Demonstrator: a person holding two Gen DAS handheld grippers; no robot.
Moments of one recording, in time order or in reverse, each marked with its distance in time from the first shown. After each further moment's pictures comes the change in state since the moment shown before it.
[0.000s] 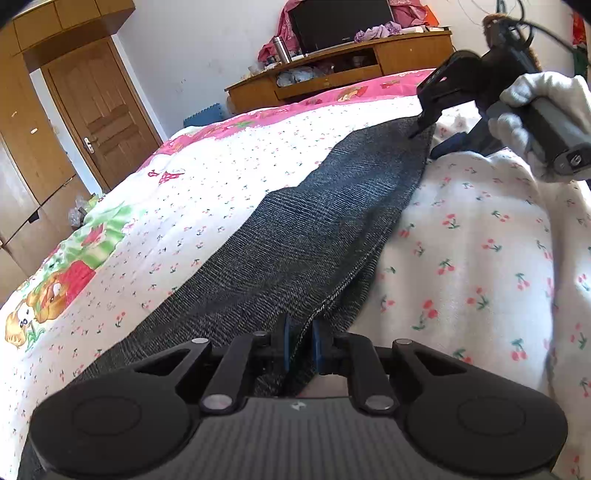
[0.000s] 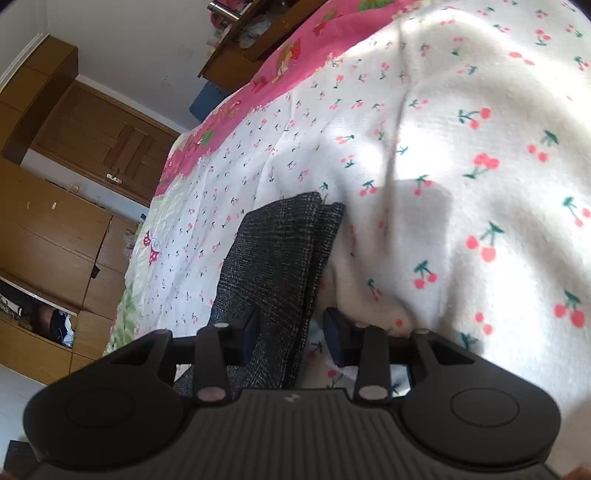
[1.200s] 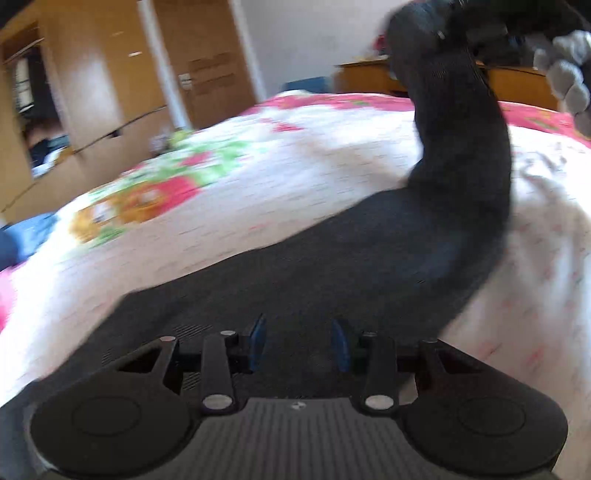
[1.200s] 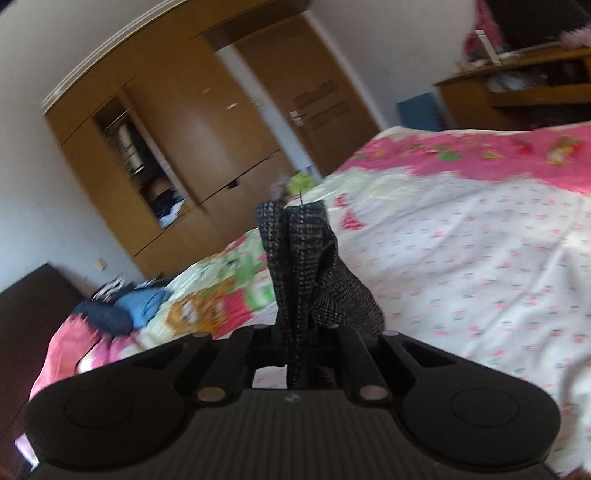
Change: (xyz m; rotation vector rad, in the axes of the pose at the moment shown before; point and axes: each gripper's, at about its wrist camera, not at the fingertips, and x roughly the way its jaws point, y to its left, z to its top) left arm -0.061 0.085 -0.062 -0.311 0.076 0.214; right arm -0.029 0.226 -0.091 -0.663 0.054 0.399
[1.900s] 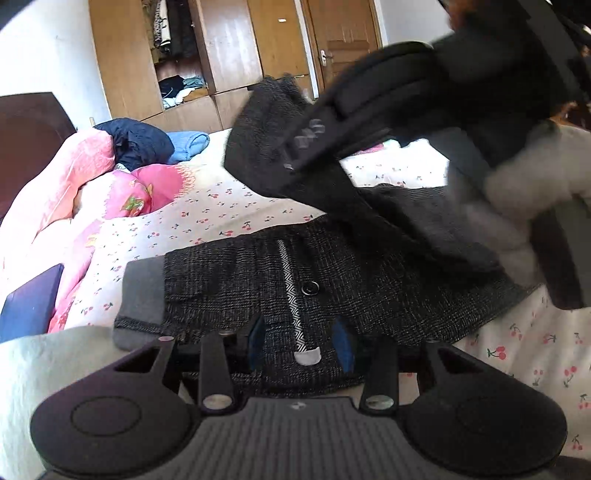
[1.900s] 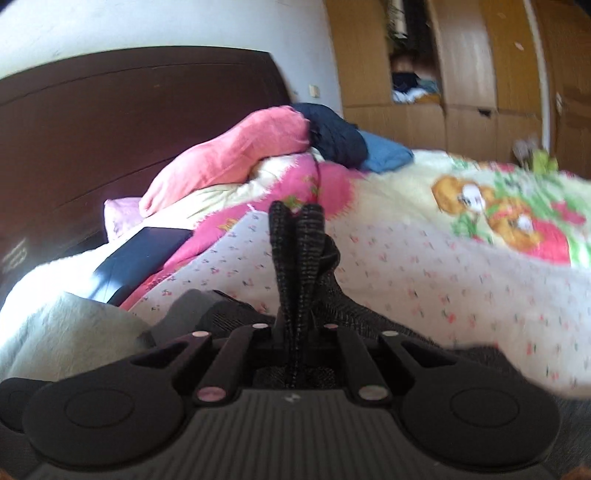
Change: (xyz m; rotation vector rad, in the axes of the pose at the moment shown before) left arm -0.111 0.115 -0.108 -0.278 0.029 0.253; right arm 0.115 0.333 -0.215 -0.667 0.322 0.428
